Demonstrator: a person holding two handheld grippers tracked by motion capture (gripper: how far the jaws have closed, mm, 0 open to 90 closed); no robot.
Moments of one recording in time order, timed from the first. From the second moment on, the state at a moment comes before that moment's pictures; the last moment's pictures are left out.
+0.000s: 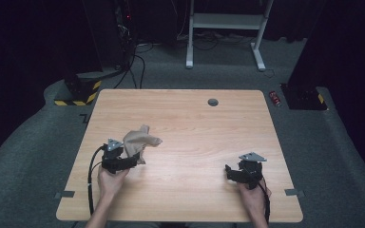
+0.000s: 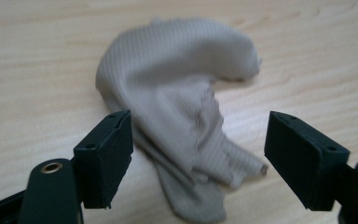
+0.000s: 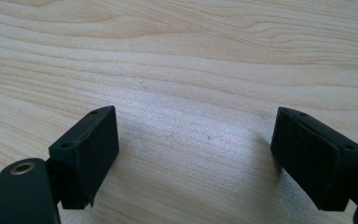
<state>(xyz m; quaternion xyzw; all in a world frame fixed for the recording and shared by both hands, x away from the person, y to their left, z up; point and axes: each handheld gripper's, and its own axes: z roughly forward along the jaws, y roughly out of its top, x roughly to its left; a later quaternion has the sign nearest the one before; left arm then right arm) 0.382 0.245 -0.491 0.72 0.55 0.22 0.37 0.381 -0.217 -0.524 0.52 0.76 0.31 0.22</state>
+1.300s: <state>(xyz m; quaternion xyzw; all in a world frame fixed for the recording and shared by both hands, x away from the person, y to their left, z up) 0.424 0.227 -0.515 0.75 0.54 0.21 0.33 0.380 -0.217 -0.524 0.52 0.76 0.31 0.22</state>
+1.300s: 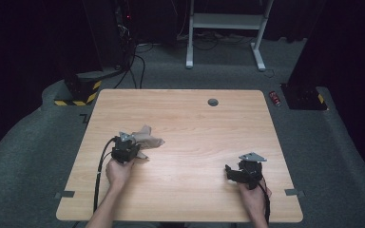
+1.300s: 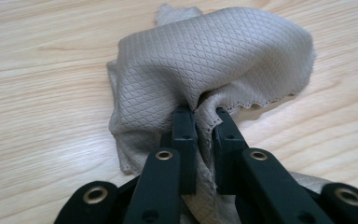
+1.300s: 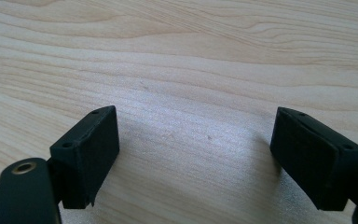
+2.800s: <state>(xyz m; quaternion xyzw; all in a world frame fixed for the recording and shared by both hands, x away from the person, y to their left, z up) 0.416 0.099 -0.507 0.81 0.40 0.12 0.41 0.380 -0.217 -0.524 0.52 0.76 0.31 0.22</state>
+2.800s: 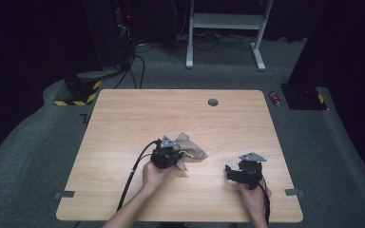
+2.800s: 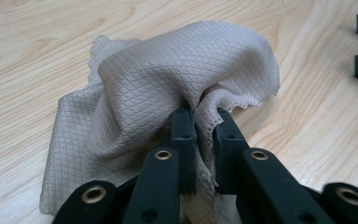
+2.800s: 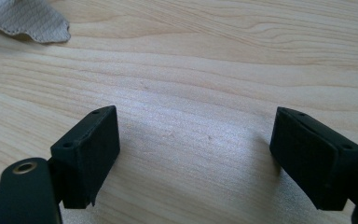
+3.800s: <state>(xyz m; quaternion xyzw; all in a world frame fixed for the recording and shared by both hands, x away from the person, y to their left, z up) 0.380 0.126 -0.500 0.82 0.39 0.12 0.40 0.379 -0.214 -0.523 0.53 0.75 0.32 0.24</state>
